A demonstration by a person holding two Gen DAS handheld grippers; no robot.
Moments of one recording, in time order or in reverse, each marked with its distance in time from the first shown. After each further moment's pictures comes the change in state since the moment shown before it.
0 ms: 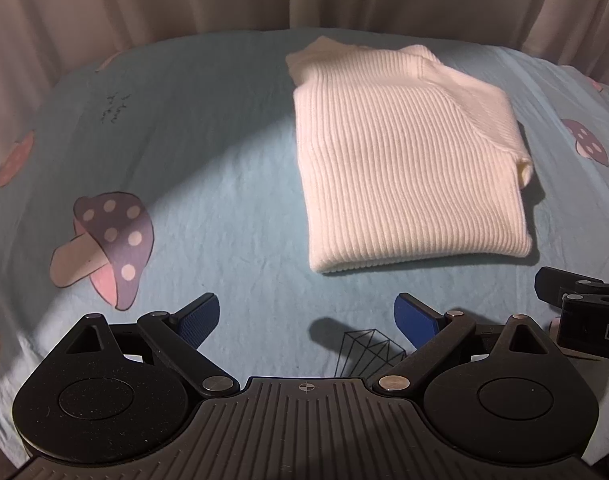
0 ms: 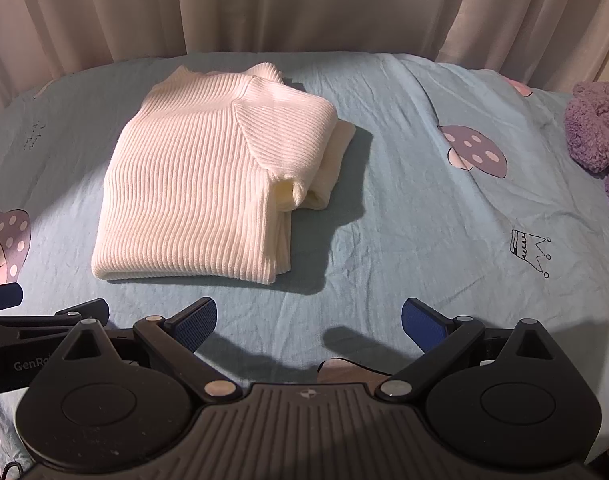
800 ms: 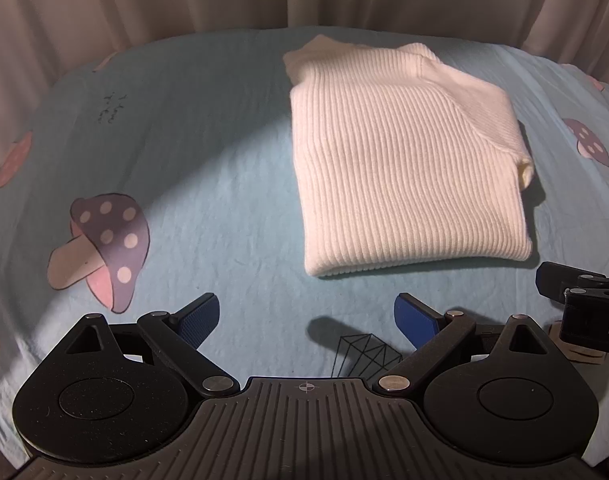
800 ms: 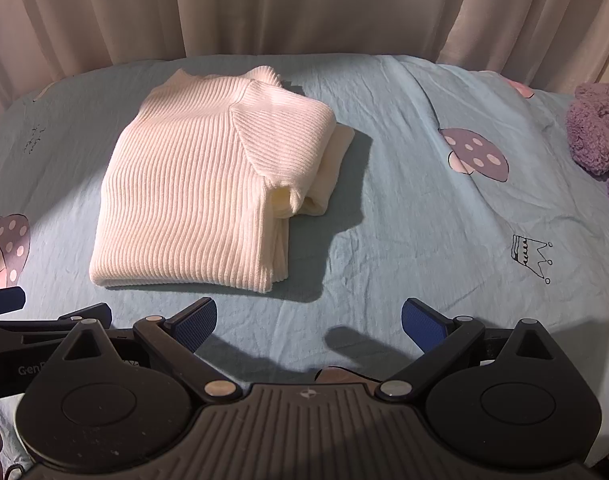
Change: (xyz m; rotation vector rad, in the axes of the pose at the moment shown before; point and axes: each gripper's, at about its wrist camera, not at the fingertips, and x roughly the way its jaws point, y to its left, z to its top) left arm 0.003 -0.002 0.002 0.002 0.004 0.003; right arm 0.002 -0.001 0.005 0.005 -0.001 0.005
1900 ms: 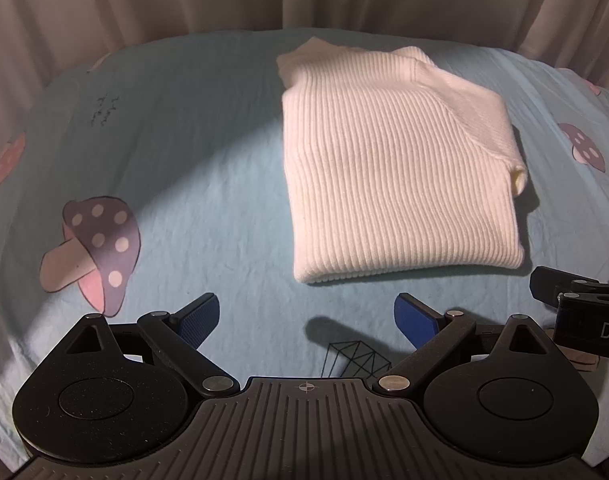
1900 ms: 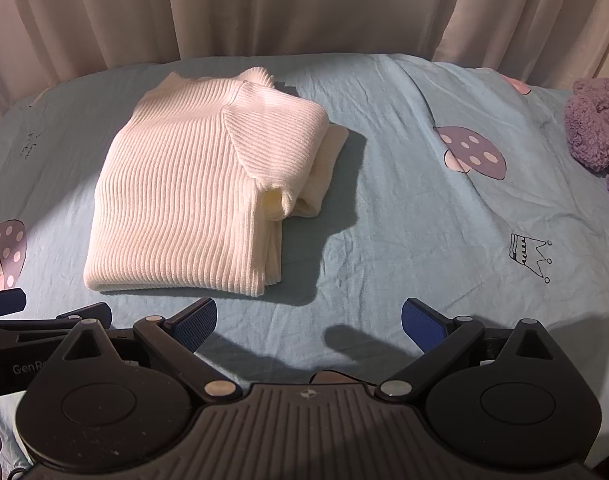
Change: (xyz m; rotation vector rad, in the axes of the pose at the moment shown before) left arm 0.000 -0.001 0.004 -0.004 -0.002 -0.021; right arm 0.003 -0.004 0.002 0.010 -0.003 0.005
